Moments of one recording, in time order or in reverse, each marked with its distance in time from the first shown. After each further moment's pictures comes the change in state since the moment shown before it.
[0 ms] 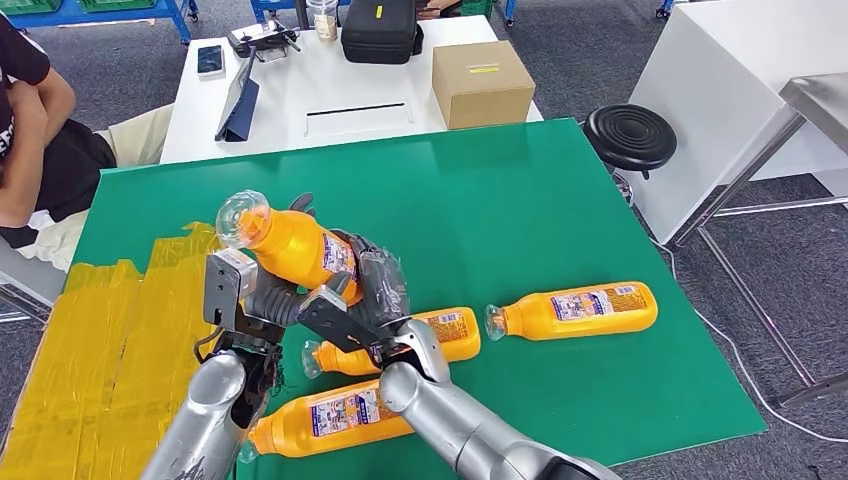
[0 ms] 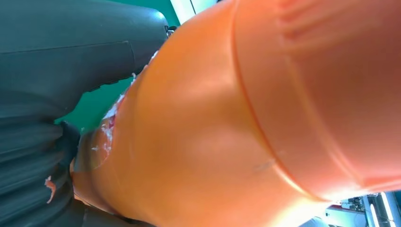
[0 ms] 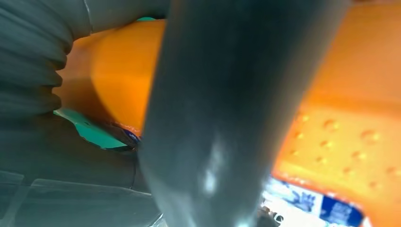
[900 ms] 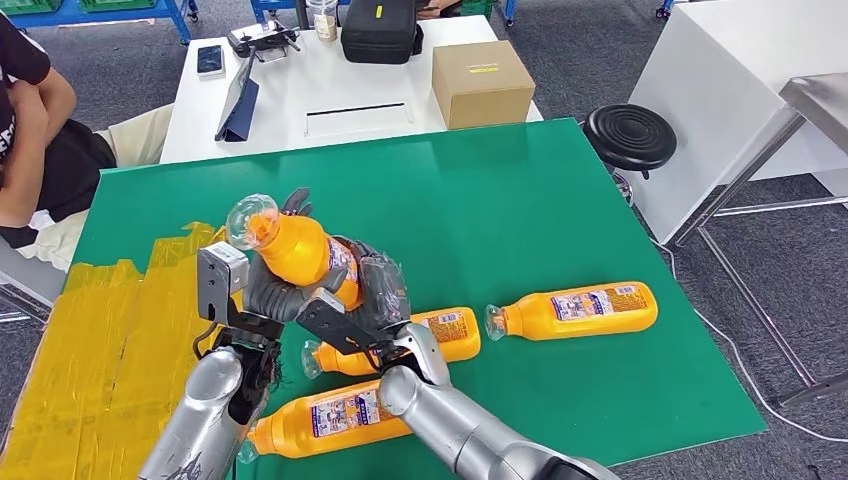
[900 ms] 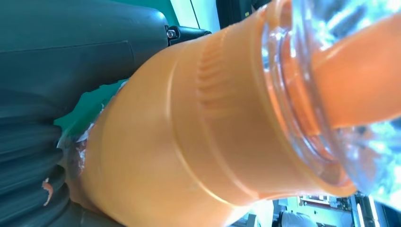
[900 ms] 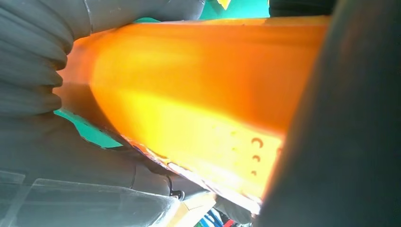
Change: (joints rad) left arm -0.011 0.000 0.001 0.000 0.046 -0.008 0.002; right arm 0.000 0.006 0.002 0.033 0.022 0.002 0.031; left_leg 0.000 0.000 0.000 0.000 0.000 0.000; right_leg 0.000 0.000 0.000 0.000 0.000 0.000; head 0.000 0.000
